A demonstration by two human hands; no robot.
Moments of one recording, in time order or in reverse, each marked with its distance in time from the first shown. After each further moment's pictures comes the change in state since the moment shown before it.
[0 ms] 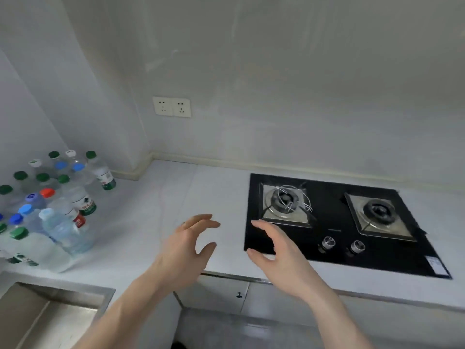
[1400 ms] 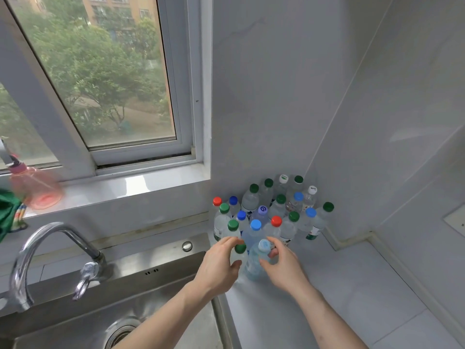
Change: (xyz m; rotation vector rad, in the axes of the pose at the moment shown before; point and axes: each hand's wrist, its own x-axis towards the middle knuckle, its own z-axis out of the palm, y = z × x) left_hand -0.042 -0.349 -0.171 -0.047 0.664 -0.779; right_hand 0.330 -0.251 0.409 -0.377 -0.651 -0.425
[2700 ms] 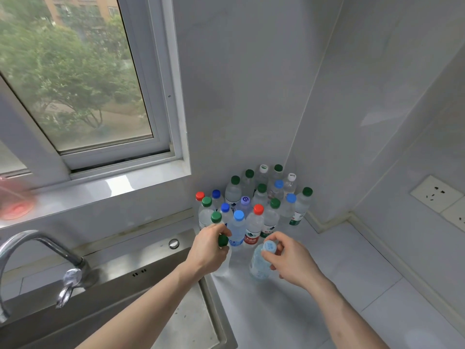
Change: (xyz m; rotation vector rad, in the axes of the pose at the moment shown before) left_hand 0.021 0.012 0.003 0.081 -0.010 -0.023; right_hand -0.051 0.006 -0.054 0.112 0.007 -0.016
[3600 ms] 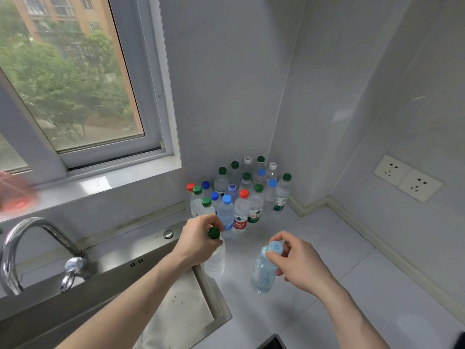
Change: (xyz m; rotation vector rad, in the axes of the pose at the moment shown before) left_hand -0.080 0.042 -0.046 -0.101 -0.044 0.013; right_hand -0.122 0.005 -0.015 0.103 0.081 0.023
